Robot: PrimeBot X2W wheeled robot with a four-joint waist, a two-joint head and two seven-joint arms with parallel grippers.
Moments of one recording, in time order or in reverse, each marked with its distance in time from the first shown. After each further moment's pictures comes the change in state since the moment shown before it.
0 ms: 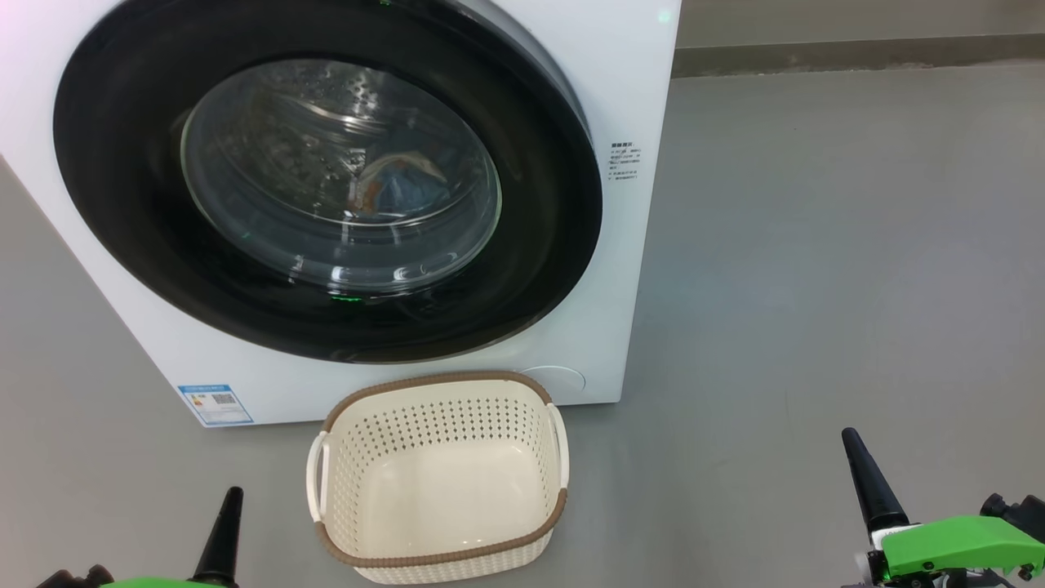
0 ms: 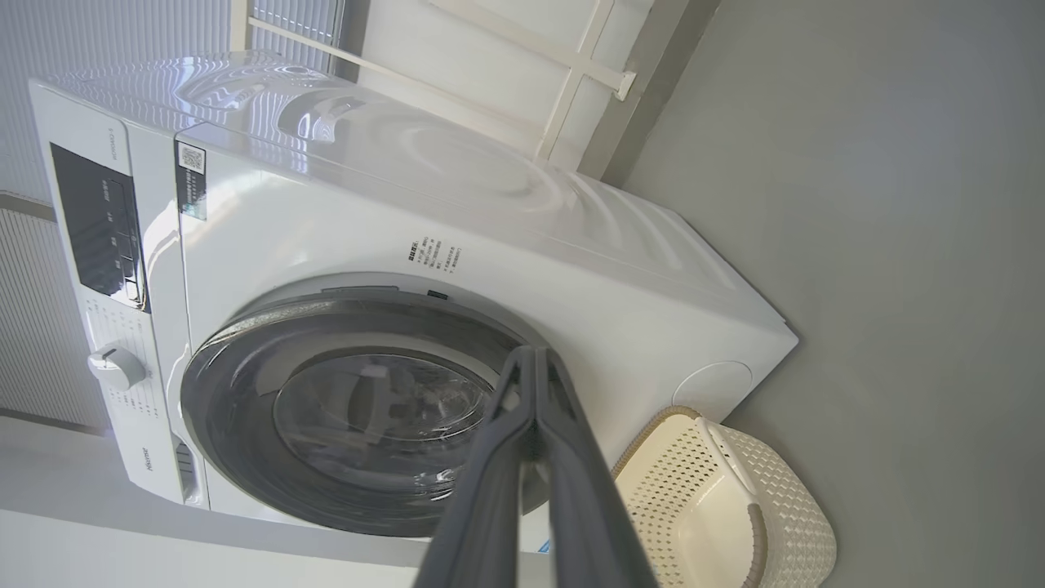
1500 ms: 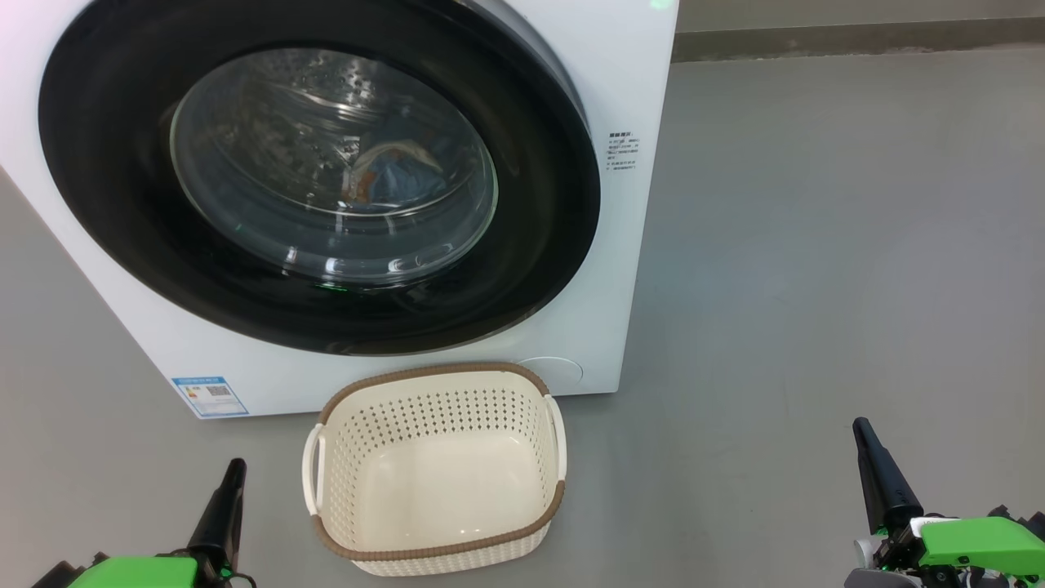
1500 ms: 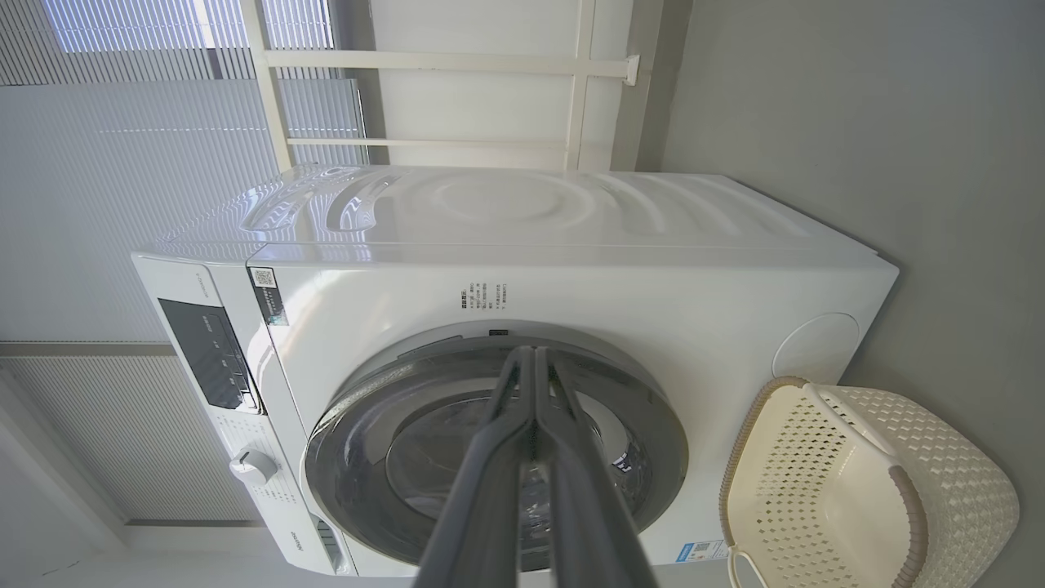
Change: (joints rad) left arm -0.059 -0.025 0.048 0.023 -0.302 0.000 0.096; right arm -0.006 0.042 -0.069 -0.024 0.306 -0.002 0.089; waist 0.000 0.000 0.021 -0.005
